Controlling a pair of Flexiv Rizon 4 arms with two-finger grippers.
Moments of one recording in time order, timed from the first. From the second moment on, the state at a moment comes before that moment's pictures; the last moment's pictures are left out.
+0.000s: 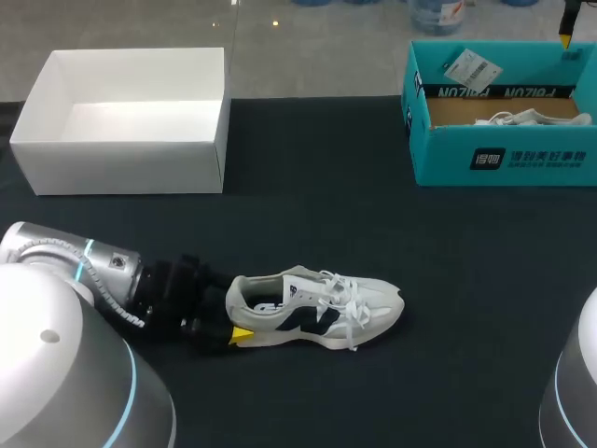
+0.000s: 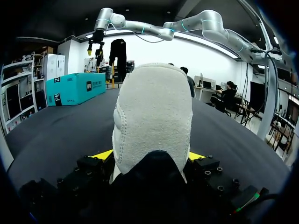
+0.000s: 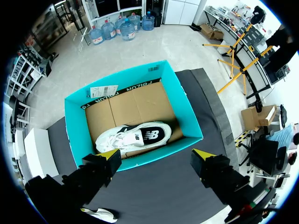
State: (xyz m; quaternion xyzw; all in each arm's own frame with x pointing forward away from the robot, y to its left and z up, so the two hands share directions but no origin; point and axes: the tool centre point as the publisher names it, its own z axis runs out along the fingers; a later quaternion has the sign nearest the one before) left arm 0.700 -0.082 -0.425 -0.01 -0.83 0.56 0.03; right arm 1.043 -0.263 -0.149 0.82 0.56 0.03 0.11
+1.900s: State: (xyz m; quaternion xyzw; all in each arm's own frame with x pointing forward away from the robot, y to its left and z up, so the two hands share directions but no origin) left arm 0.700 -0.082 -0.426 -0.01 -0.83 0.56 0.03; right arm 0.898 -0.014 -0.194 0.82 0.57 0.00 0.08
